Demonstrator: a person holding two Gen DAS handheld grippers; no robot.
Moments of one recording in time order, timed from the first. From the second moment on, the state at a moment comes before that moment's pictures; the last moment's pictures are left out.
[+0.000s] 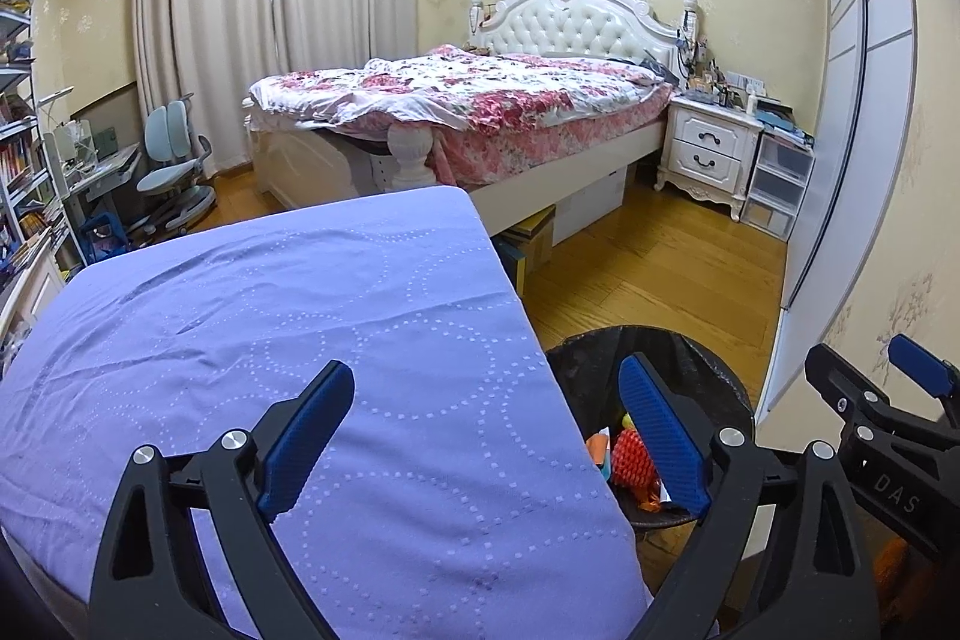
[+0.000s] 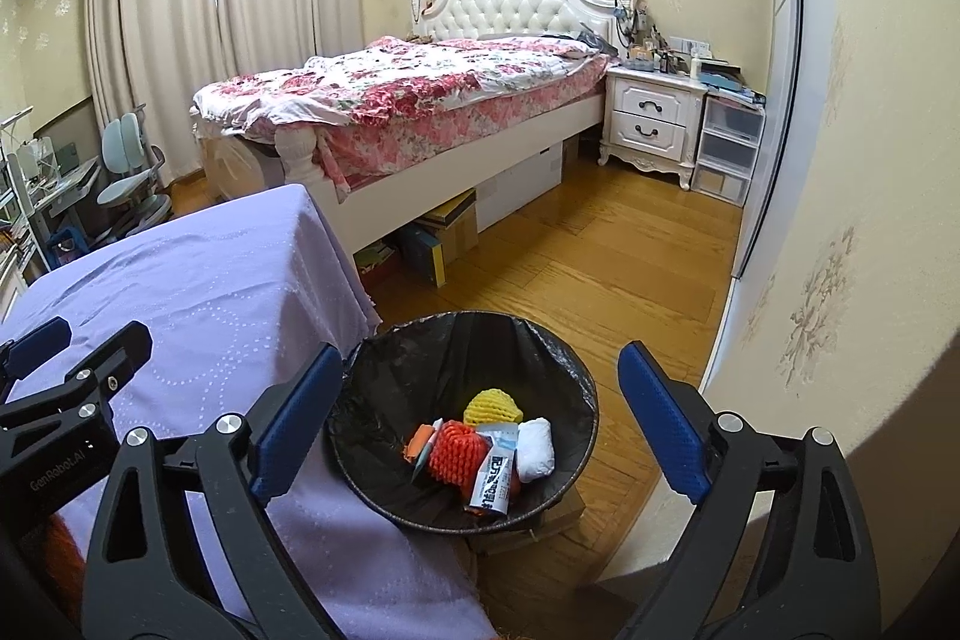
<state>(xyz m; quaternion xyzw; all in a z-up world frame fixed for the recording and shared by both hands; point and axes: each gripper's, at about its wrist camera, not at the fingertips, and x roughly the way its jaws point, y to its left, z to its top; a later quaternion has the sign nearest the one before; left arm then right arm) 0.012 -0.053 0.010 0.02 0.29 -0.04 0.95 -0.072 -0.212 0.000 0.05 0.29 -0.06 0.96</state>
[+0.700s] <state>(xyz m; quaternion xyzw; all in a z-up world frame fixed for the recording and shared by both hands) -0.016 -0.033 0.018 0.01 0.27 -0.02 0.96 -0.101 -0.196 0.014 0.04 0.26 -0.04 0.96</state>
